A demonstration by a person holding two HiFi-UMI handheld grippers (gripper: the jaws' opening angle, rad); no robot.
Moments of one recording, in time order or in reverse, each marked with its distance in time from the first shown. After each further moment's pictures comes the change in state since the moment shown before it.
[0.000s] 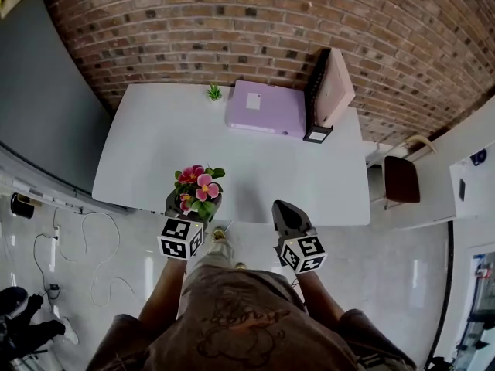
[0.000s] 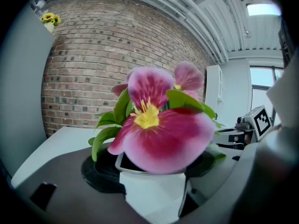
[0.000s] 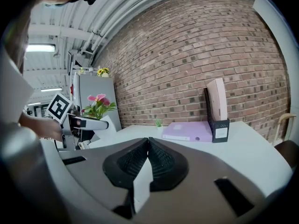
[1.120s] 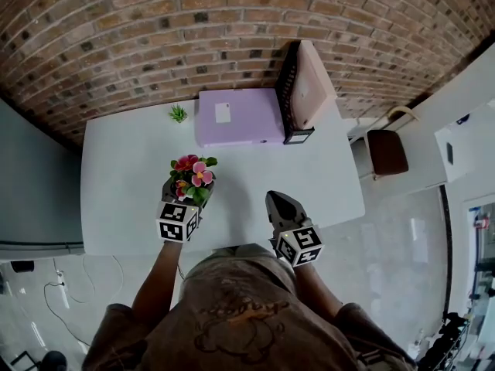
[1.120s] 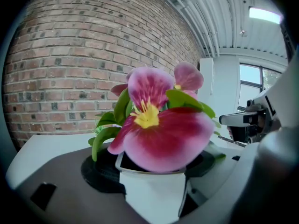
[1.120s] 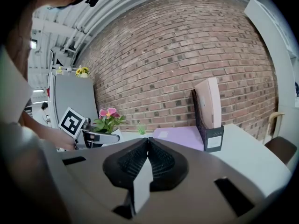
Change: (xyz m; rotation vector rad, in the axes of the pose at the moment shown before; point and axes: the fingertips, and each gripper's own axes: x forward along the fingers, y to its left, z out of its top) left arm 0.170 0.052 0.012 0.077 0.094 -0.182; right arm 0.078 -0.067 0.041 0.054 -0.027 -0.168
